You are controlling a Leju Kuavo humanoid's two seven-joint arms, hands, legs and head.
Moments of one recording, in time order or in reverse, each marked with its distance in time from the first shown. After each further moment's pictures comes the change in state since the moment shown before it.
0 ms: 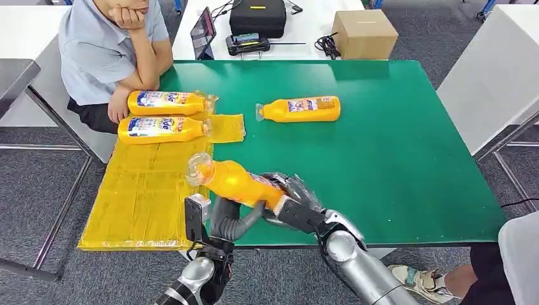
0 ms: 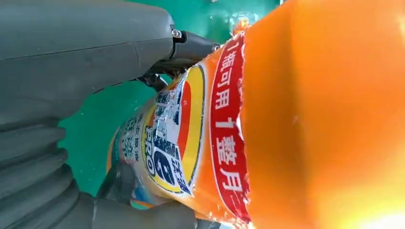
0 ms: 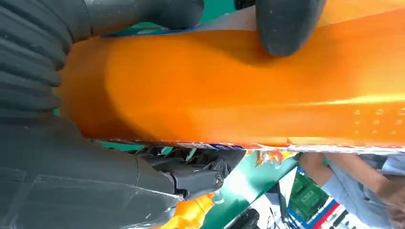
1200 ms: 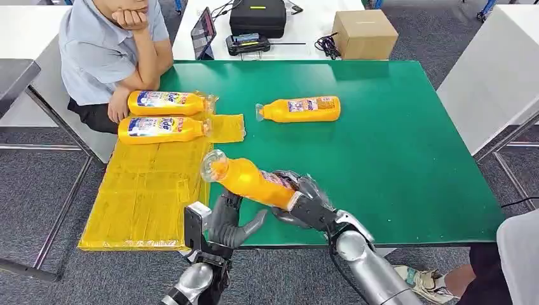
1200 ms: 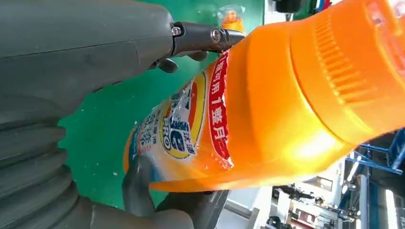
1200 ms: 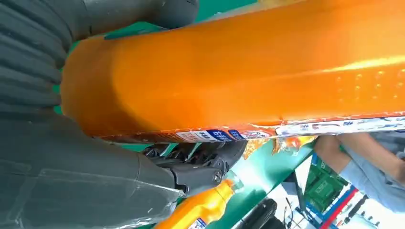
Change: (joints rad) left arm 0.039 0.018 -0.012 -0.066 -0.069 -0.024 0.005; right arm 0.024 -0.016 -0.068 -0.013 -0.004 0.017 -0.003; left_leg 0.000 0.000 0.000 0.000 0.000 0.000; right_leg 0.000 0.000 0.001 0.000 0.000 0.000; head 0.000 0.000
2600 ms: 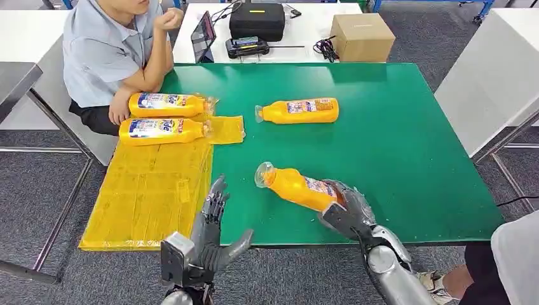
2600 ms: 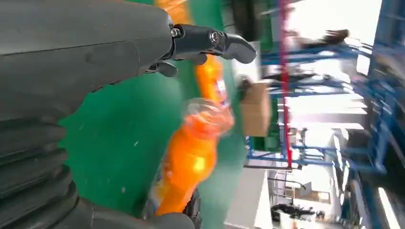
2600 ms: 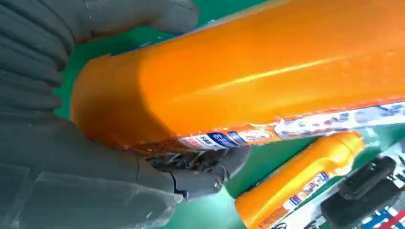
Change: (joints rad) left arm 0.220 0.062 0.058 -0.343 -0.117 0.070 0.106; right arm 0.102 -0.069 -0.220 0.082 0.147 -0.085 -0.006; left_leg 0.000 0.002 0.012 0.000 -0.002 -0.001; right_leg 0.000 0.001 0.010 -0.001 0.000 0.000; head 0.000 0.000
